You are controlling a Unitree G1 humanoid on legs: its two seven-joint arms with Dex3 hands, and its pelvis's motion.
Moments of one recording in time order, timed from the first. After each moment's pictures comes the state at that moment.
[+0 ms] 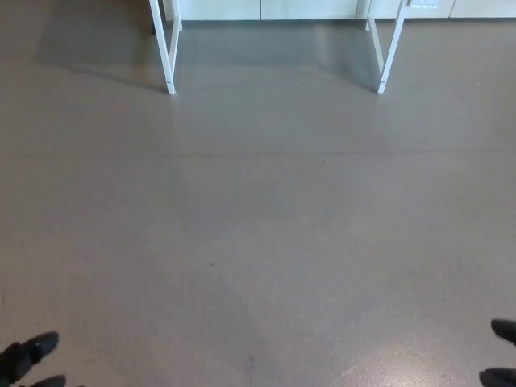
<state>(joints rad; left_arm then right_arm) 0.29 0.29 0.25 0.31 -0.09 0.07 -0.23 0.19 -0.34 -0.17 0.38 0.00 0.05 0.16</state>
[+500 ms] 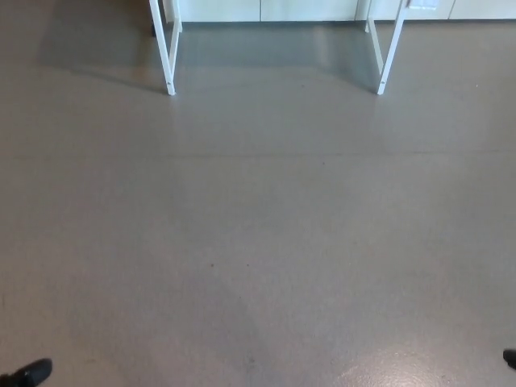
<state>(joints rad) 0.45 0.29 0.28 0.20 -0.23 0.15 -0.34 0.35 -0.35 -0.20 0.31 0.06 0.03 0.26</state>
